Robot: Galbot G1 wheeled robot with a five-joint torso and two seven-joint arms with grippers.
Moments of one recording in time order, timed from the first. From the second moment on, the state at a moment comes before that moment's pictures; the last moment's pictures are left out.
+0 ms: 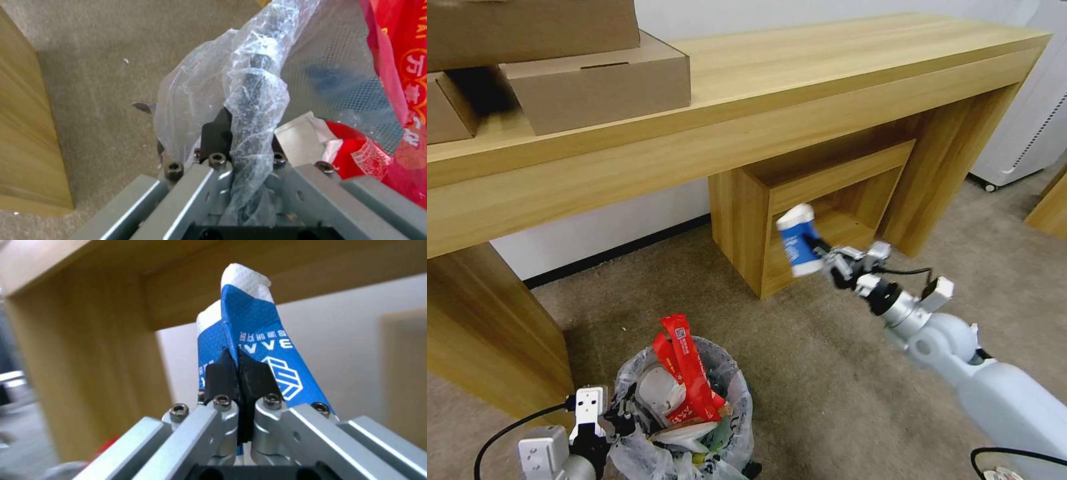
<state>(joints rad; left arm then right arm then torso) 1.97 -0.97 -0.55 -2.46 -0.77 0.37 -0.48 -0.91 0.74 0.00 1.82 1.08 0.22 -0.56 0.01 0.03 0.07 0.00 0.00</state>
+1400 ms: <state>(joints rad) 1.96 -0.98 -0.57 -2.44 -0.76 0.37 -0.48 -0.54 0.85 -0.85 1.72 1.14 0.20 -0.46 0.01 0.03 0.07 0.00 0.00</state>
